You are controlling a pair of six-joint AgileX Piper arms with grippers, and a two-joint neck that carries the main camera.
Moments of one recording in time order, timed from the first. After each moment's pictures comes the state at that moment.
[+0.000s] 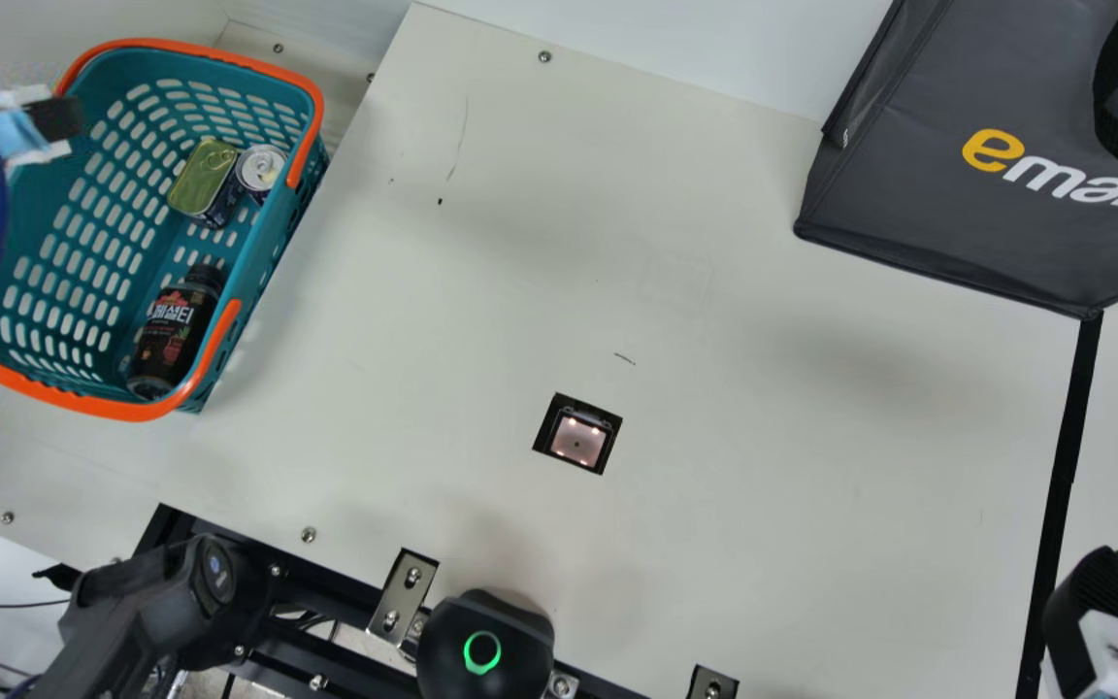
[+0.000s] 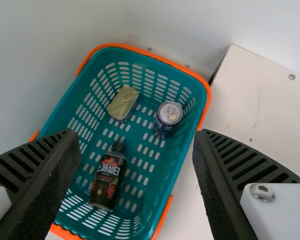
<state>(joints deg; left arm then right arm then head) 39.5 60.6 -73.3 -12.6 66.0 13.0 0.7 42.6 -69.8 -0.9 69.6 -2.3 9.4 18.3</state>
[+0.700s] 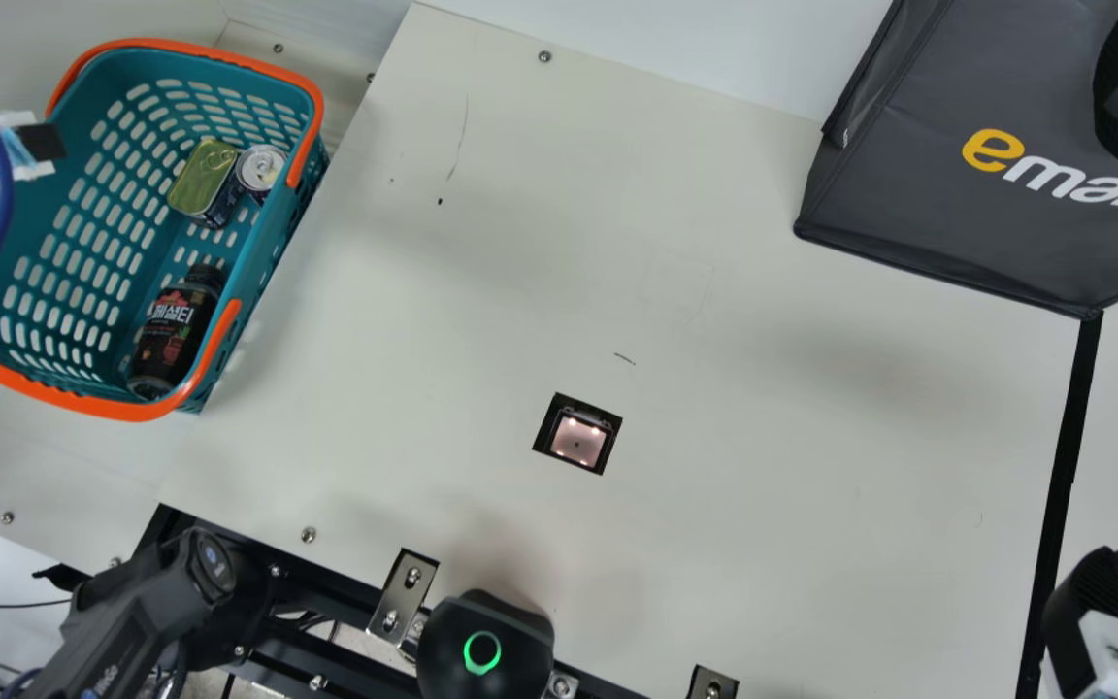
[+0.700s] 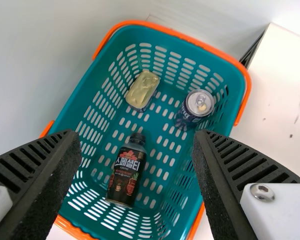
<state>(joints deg) 46.7 64.9 -66.8 -15.5 60.4 22.1 0.7 42.6 -69.8 -0.9 69.6 -2.3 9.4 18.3</state>
